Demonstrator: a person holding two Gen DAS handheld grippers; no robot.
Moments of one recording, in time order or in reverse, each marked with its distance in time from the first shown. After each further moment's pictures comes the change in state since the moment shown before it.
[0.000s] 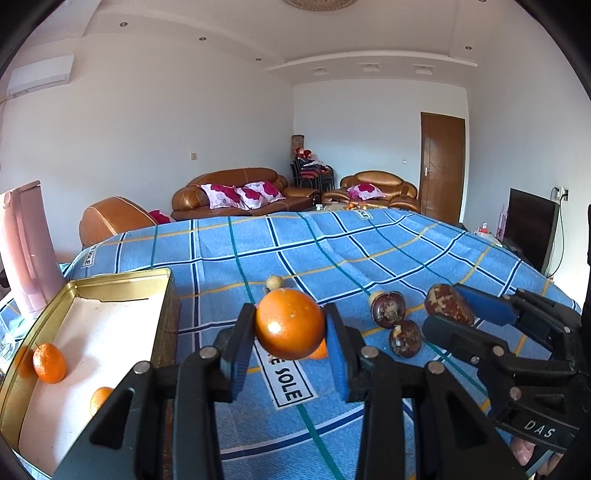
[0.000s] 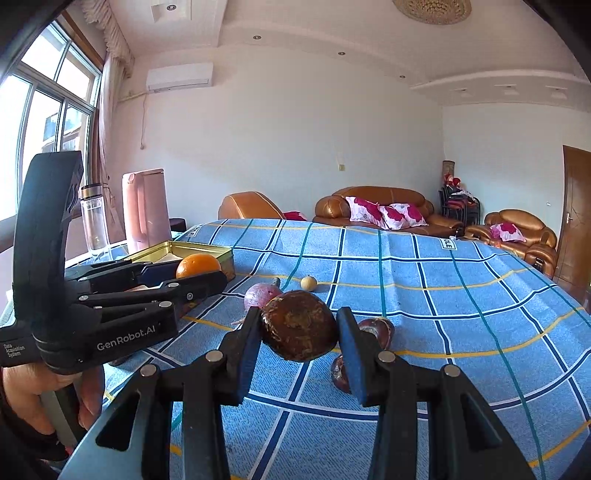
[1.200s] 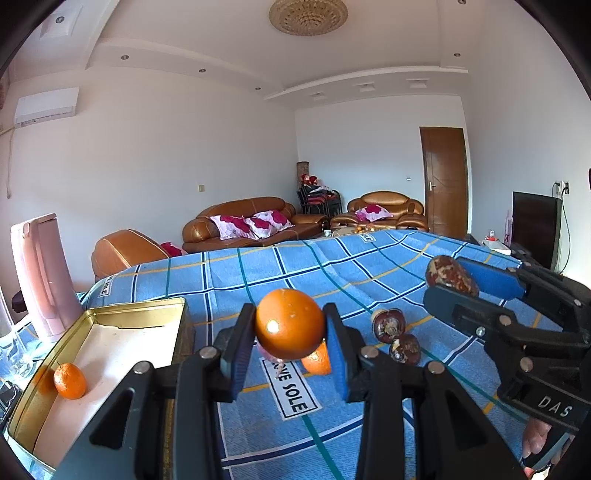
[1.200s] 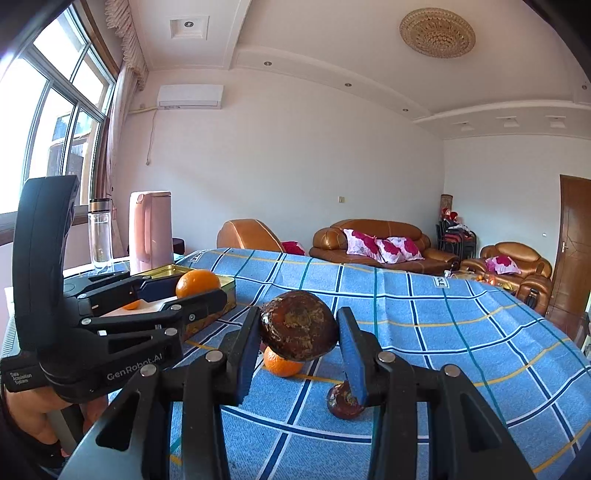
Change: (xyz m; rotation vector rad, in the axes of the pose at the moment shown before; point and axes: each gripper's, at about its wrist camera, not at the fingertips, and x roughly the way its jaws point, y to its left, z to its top) left arm -0.024 -0.011 -0.002 0.062 -0.120 0.052; right arm -0.023 0.009 0.011 -0.059 -0.131 -0.025
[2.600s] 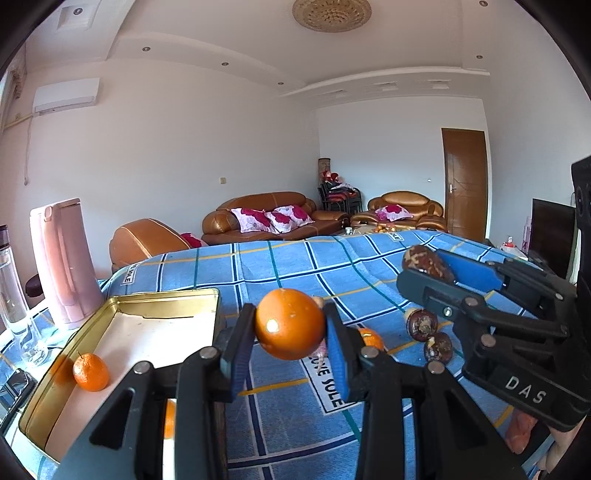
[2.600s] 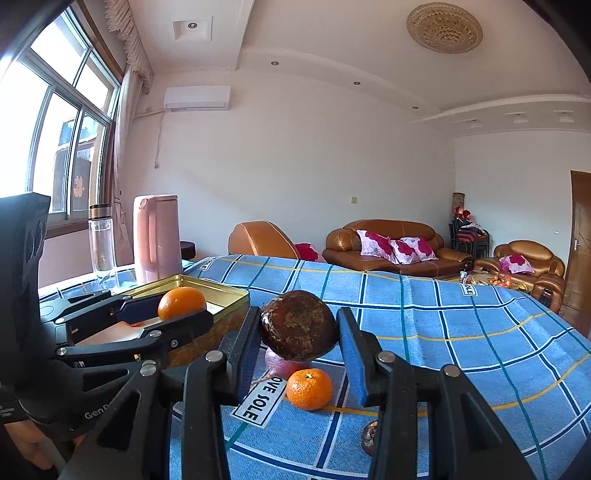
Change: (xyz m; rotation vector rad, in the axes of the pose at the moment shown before) left arm 0.000 0.033 -0.003 -0.053 0.023 0.077; right arm 0.047 0.020 0.013 0.014 0.008 0.063
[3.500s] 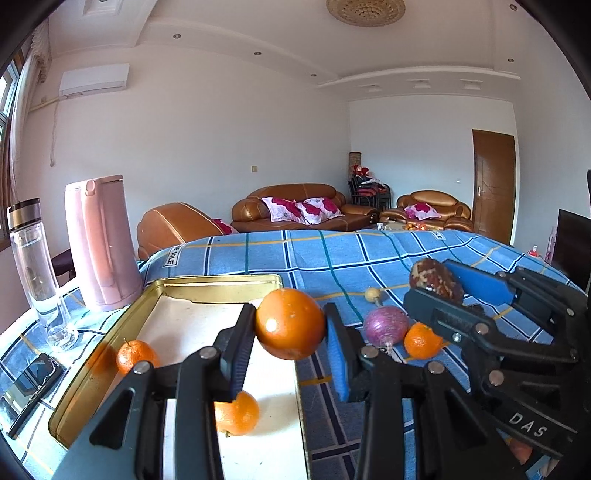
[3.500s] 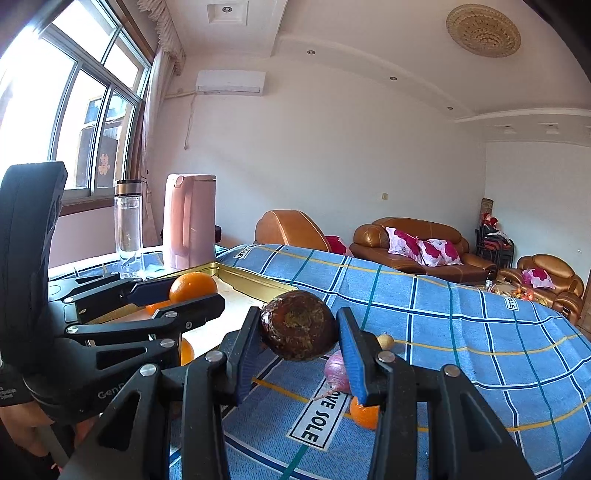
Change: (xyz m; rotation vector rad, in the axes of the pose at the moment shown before) left arm -0.002 0.056 -0.005 -0.062 0.036 0.105; right arm 0.031 0.054 0.004 -0.080 0.038 0.095
